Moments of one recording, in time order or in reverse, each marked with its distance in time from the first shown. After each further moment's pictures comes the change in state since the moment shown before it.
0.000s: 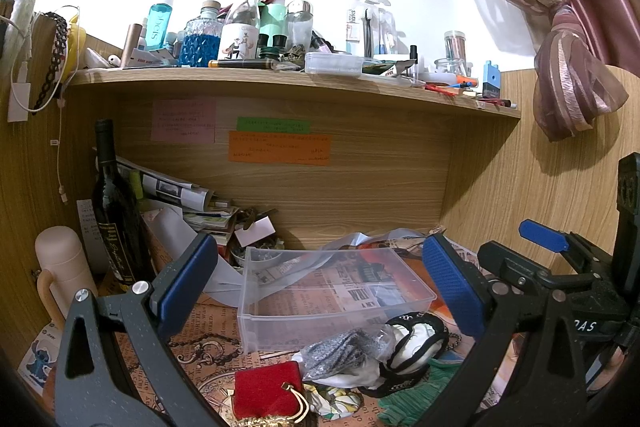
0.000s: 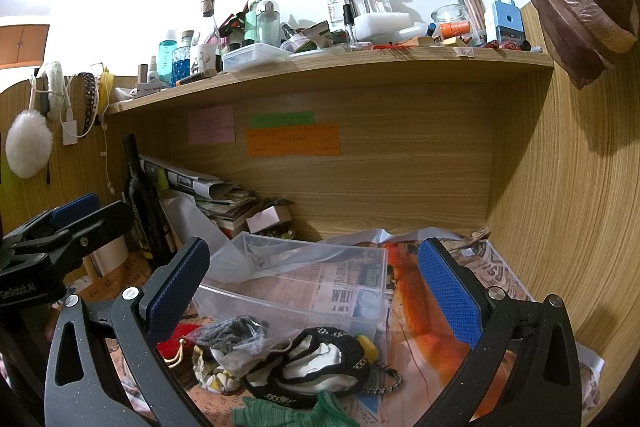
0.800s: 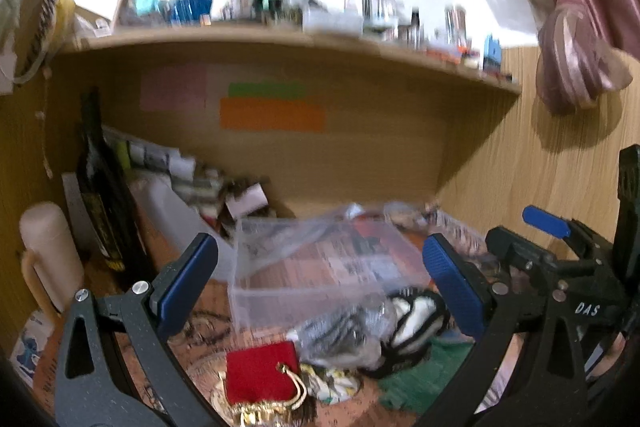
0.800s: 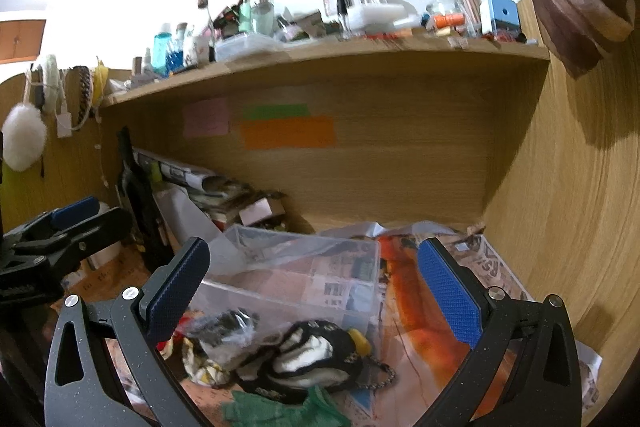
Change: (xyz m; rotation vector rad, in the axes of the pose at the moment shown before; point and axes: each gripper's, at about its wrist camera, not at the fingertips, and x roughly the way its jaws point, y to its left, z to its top) left arm 0.022 0.000 -0.022 -0.011 0.127 -0.043; right arm 0.007 -0.006 -0.007 -0.002 0.049 -0.027
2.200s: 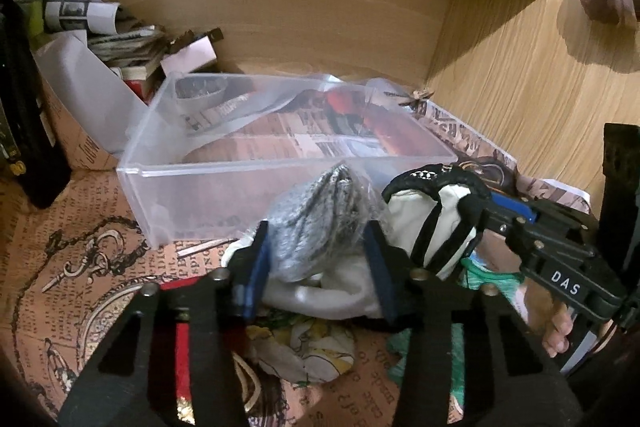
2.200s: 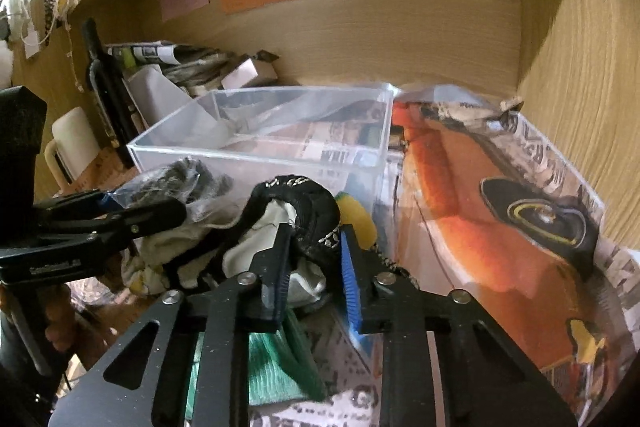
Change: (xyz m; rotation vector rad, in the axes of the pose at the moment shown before) left arm 0.102 0.001 -0.066 -0.055 0.366 -0.131; right arm 0.073 -0.034 -0.070 0.019 0.327 0.084
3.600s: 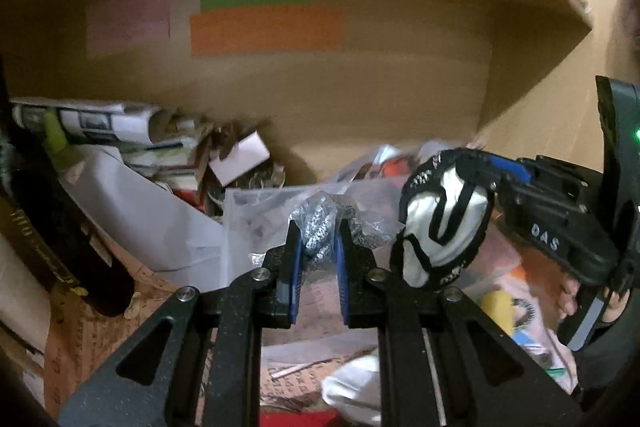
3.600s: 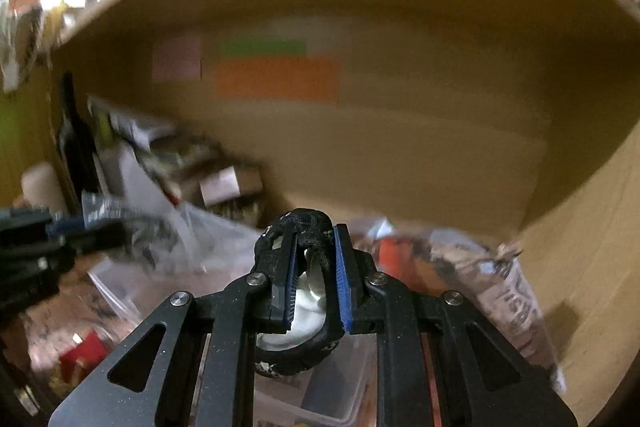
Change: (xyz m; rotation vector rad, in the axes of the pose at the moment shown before) left arm 0.012 0.030 0.090 0.080 -0.068 0.186; right arm 0.056 0.011 0.099 -0.153 -0.123 -0.068
